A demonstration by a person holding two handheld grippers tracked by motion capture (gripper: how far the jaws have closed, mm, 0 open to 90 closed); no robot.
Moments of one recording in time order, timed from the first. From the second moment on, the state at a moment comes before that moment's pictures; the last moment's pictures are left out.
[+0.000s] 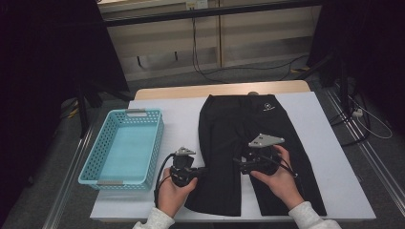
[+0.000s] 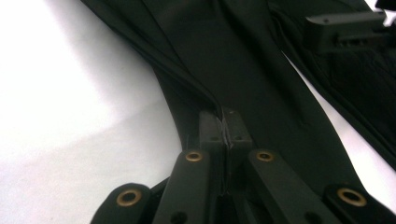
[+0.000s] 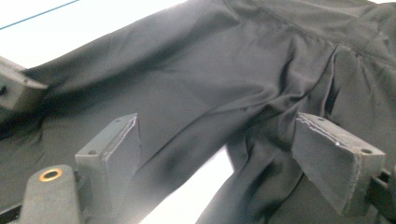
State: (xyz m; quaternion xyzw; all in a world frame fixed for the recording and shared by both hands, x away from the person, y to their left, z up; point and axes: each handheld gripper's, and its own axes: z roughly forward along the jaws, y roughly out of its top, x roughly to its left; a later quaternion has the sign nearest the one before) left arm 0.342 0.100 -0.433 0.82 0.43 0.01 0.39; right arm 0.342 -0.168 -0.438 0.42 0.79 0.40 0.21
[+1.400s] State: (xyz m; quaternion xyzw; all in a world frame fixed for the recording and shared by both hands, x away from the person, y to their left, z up) left arm 0.341 0.088 -0.427 0.82 0.41 -0.01 0.40; right arm 0.394 -0.152 -0.429 0.44 0.78 0.41 0.18
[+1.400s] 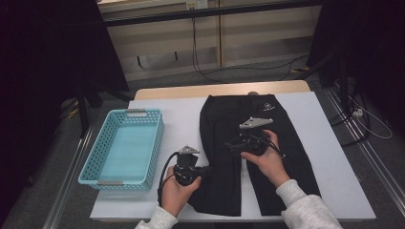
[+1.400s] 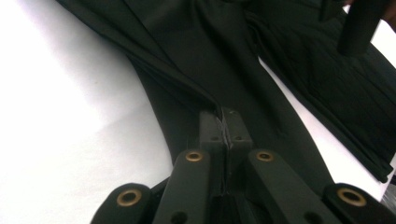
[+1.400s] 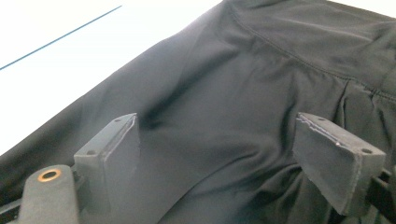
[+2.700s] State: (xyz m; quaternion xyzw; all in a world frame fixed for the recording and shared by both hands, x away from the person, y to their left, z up) left arm 0.337 0.073 -0.425 0.81 0.39 -0.03 0.43; right arm 0.416 -0.141 -0.416 0.44 0.77 0.43 0.17
